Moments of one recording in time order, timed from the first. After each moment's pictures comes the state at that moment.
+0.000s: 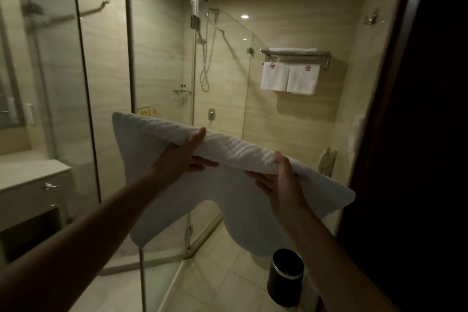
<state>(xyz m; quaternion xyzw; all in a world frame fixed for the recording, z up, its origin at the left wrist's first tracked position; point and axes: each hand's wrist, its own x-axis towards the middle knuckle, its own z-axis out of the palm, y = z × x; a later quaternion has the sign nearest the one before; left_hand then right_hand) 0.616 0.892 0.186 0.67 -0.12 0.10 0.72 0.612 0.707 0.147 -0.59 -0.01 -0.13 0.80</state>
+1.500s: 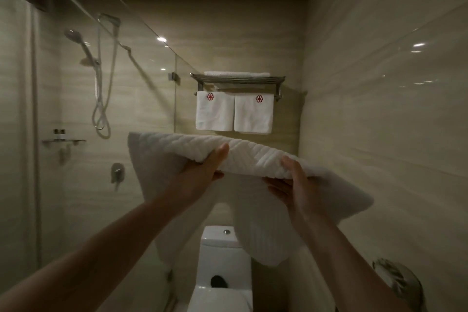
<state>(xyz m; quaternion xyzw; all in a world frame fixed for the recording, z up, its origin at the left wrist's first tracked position) 1.313 0.703 0.236 0.60 -0.34 0.03 0.73 1.237 0.539 0.210 -0.56 0.01 -0.36 0.75</state>
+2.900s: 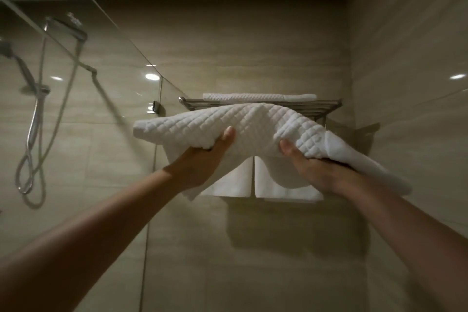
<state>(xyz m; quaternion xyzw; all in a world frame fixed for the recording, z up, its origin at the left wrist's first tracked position) 1.842 0.535 0.364 0.61 -0.48 0.30 0.56 1.741 0.338 0.368 -0.88 -0.05 -0.39 0.28</state>
